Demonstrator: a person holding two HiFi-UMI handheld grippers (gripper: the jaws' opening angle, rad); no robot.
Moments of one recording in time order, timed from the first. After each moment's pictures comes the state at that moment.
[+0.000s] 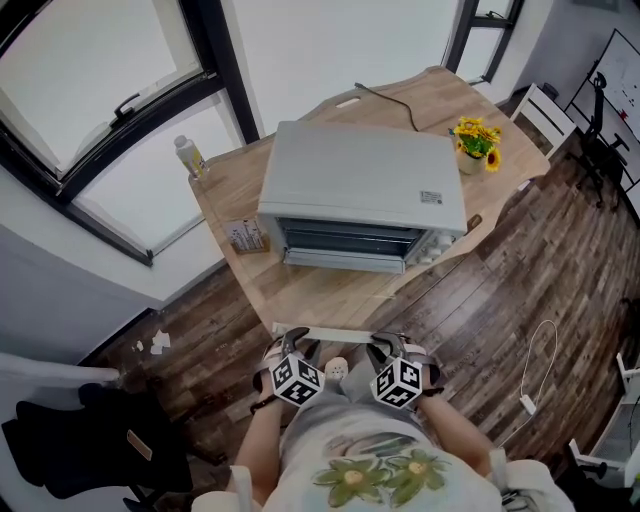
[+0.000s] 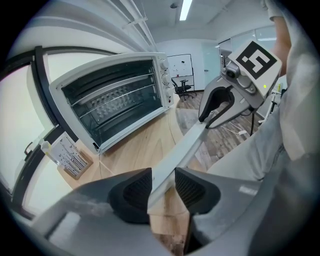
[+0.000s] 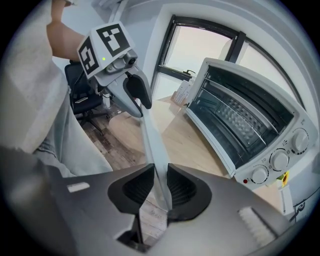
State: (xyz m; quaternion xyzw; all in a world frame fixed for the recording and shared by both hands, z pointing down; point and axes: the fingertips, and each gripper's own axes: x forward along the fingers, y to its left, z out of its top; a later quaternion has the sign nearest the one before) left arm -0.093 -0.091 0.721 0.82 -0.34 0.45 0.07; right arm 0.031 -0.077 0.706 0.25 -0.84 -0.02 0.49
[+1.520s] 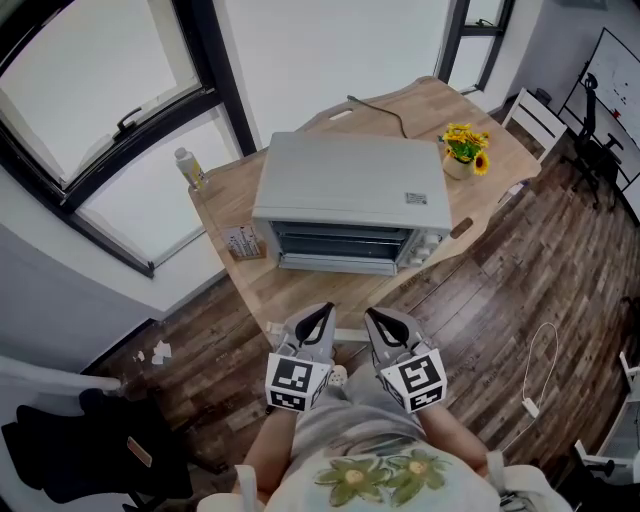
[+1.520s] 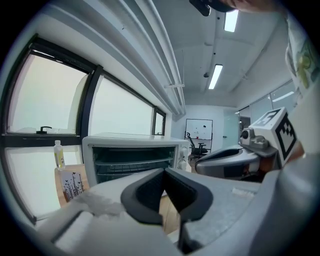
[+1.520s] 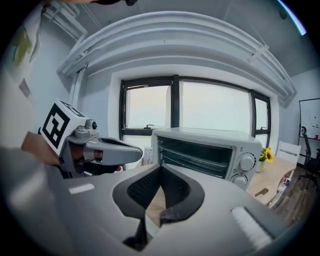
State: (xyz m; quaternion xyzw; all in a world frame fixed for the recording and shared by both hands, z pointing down) left arm -0.037 -0.138 0.504 0.88 -0.46 0.10 0.09; right arm 0.024 -0.124 0.501 0.42 -0.89 0.07 0.14
